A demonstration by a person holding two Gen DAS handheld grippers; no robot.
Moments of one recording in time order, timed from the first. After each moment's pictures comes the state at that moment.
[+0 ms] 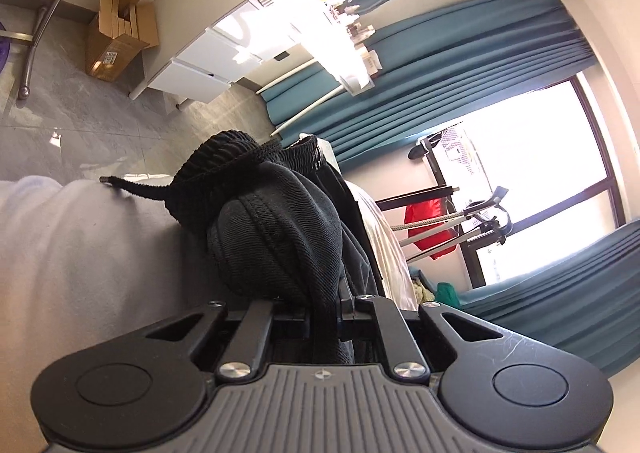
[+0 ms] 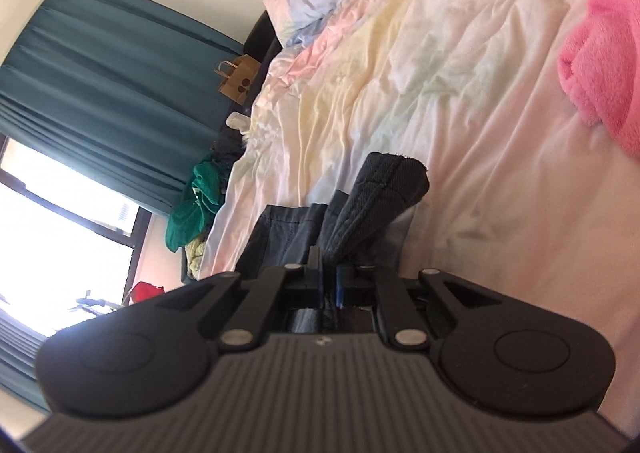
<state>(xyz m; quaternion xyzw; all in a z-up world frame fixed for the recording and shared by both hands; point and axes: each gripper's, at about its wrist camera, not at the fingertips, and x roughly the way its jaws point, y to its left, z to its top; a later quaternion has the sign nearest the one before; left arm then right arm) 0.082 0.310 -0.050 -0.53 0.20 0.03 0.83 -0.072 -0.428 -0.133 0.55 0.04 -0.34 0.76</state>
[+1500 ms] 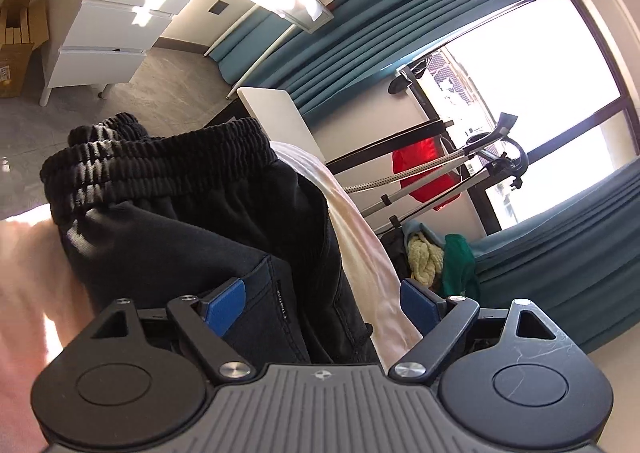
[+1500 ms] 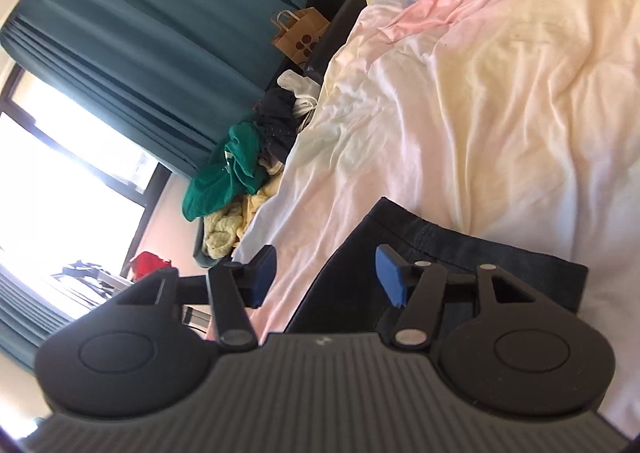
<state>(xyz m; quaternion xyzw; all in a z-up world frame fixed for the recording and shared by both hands) 0.400 0.212 -0.028 -0.45 0.29 -0.01 0.84 0.150 -0.544 -0.127 0.54 0.06 -0.27 0.79</state>
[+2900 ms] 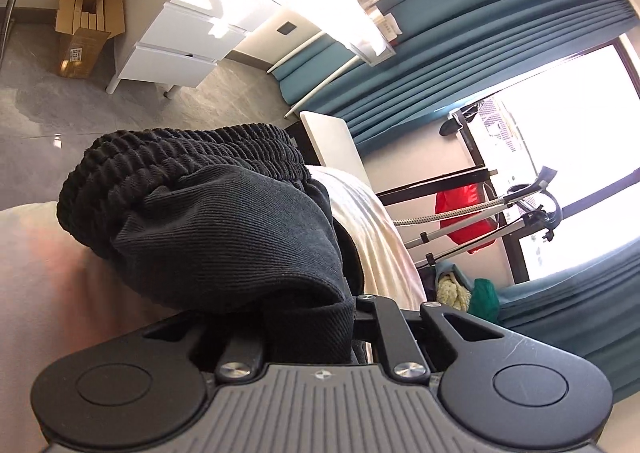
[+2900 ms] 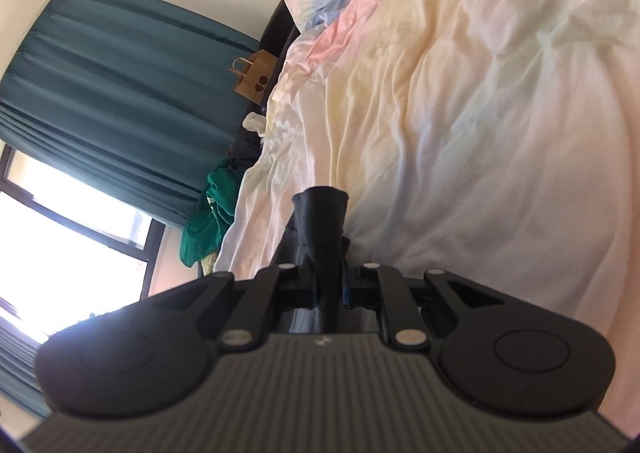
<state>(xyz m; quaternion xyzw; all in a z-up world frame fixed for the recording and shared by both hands) 0.306 0.266 -0.024 -0.49 0.28 0.07 0.82 0.048 -0.526 -0.193 0.59 0.01 -0.31 0.75</state>
